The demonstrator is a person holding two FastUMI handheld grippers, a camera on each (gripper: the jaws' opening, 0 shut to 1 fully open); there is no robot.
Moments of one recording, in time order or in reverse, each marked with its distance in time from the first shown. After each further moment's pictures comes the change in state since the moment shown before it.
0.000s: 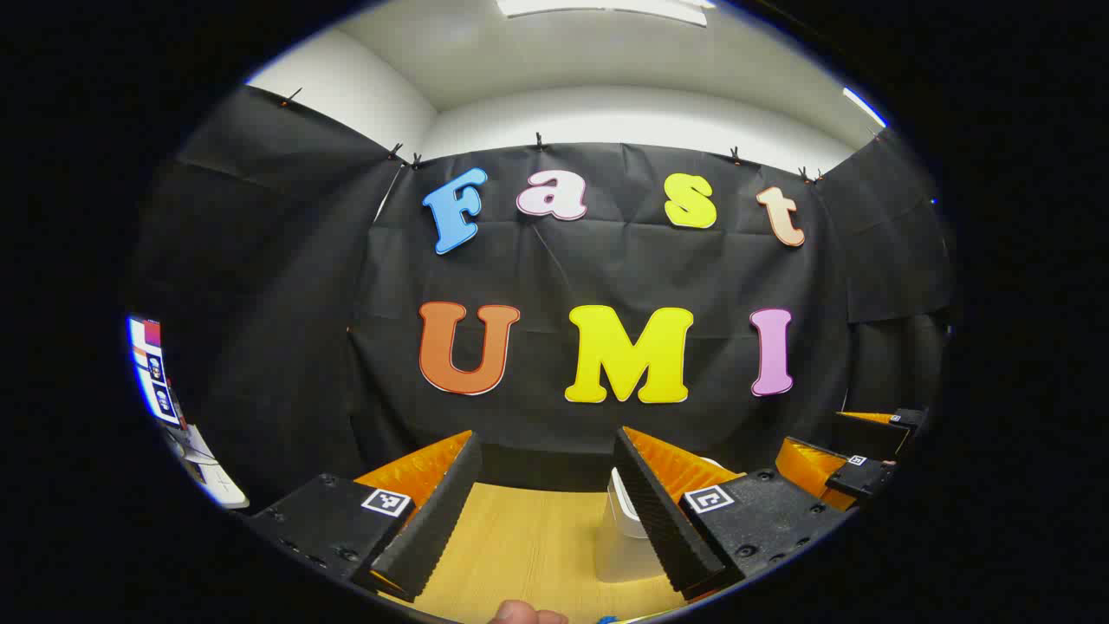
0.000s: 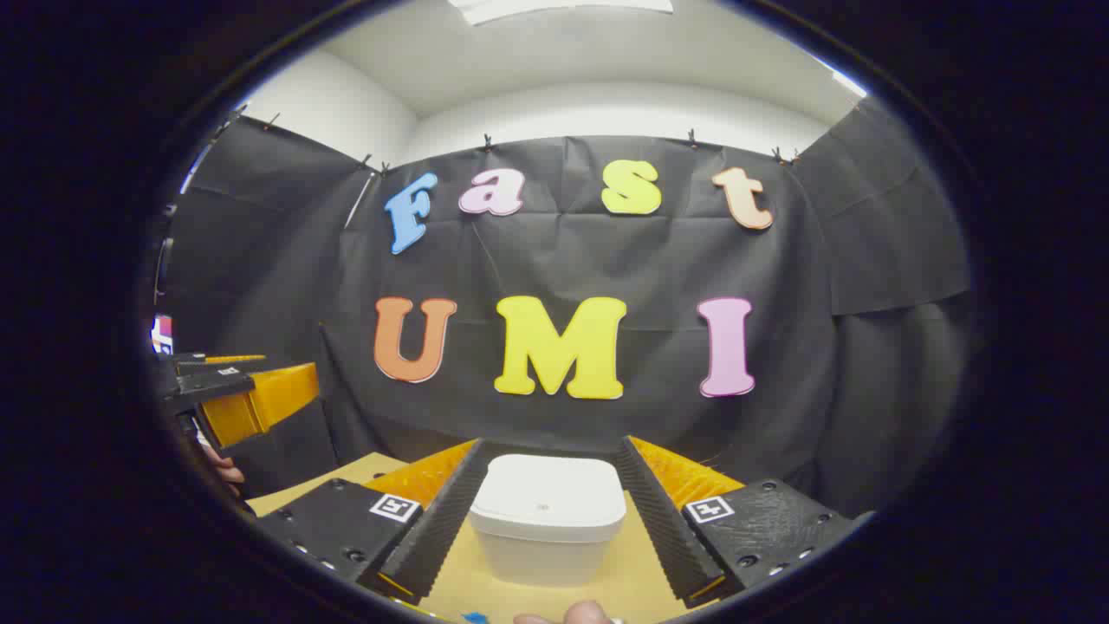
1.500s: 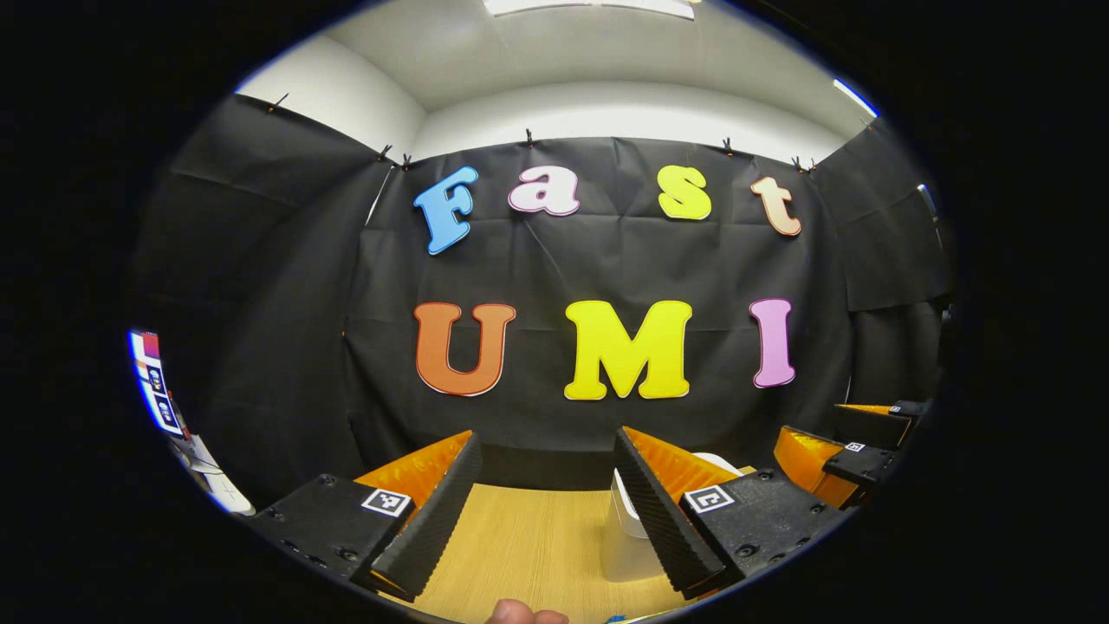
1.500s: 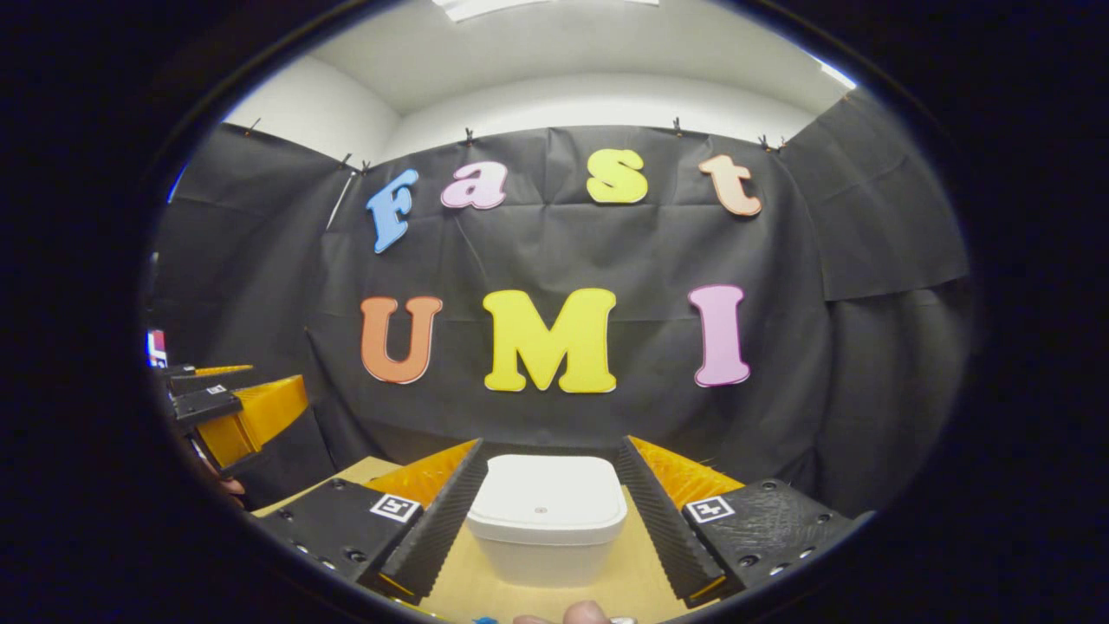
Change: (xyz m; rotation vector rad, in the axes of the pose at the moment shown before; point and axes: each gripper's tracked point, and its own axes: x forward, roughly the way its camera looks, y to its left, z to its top) left arm 0.012 -0.006 -0.007 0.024 0.005 -0.006; right arm 0.013 -0.015 -0.001 0.029 0.026 -0.046
